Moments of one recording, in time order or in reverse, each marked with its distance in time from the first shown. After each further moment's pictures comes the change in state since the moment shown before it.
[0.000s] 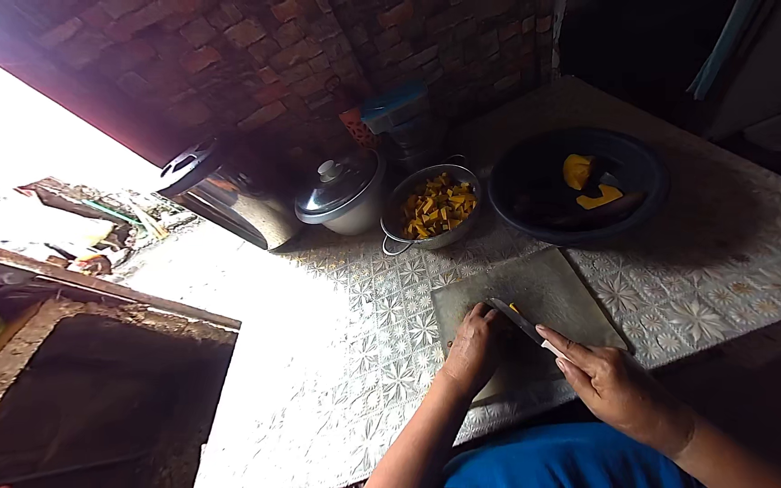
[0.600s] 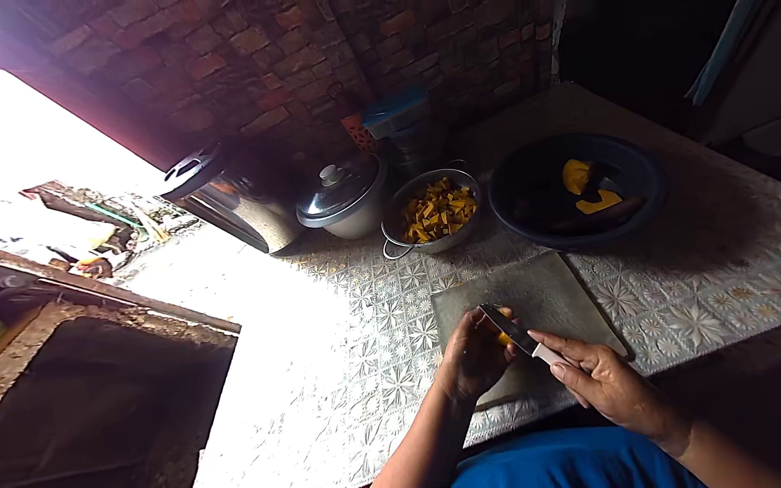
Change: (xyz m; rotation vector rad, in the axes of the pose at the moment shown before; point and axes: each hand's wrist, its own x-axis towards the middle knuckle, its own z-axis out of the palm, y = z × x) left_hand -0.005 0.012 -0.009 -2.074 -0.093 -0.559; right_hand 0.012 -0.008 -0.009 0.863 -0.174 0.334
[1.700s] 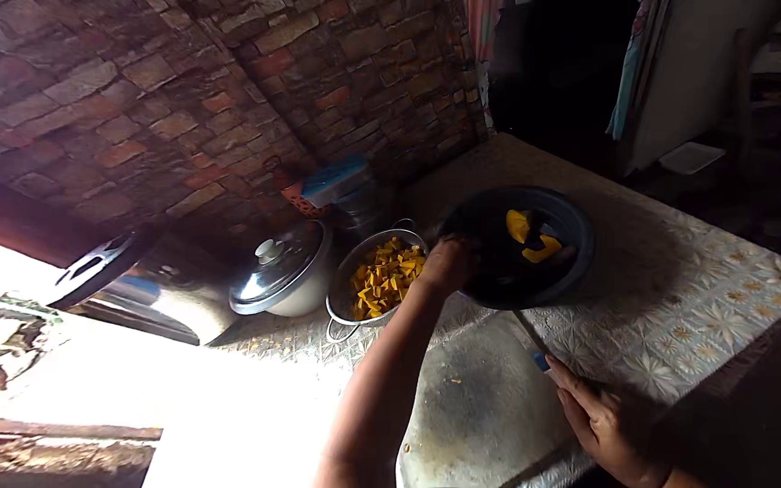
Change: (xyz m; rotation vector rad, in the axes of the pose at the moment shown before) left_hand 0.177 0.112 0.148 2.334 -0.043 0.611; right_hand 0.004 0.066 -0.063 -0.990 0.586 -0.397
